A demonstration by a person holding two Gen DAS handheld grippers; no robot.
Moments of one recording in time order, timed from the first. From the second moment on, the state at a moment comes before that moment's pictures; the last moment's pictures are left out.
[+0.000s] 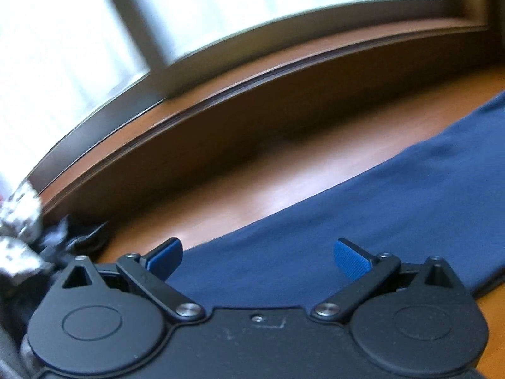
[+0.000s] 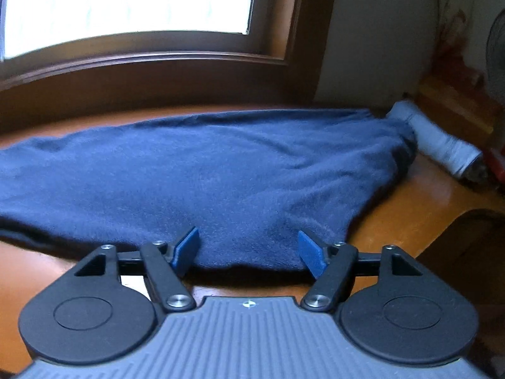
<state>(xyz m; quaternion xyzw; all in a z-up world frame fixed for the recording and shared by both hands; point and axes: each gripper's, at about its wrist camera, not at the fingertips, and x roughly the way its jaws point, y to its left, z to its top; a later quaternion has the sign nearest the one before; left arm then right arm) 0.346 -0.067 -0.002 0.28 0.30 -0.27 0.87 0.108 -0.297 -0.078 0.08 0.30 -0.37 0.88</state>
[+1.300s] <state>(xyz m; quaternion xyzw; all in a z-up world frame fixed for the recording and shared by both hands) 0.193 -0.338 -0.004 0.23 0.32 -0.52 0.76 0.128 -0.563 -0.018 0.10 0.32 -0.23 0.92</state>
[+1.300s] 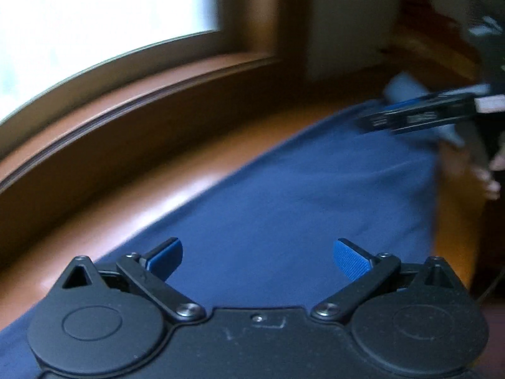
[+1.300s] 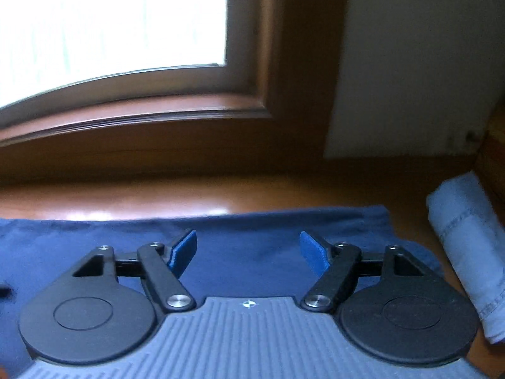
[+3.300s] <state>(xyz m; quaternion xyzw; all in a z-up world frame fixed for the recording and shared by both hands) 0.161 -0.090 -0.027 0.18 0.41 -0.26 0.86 0.096 -0.319 -0.034 0.09 0.31 -0.09 0.94</state>
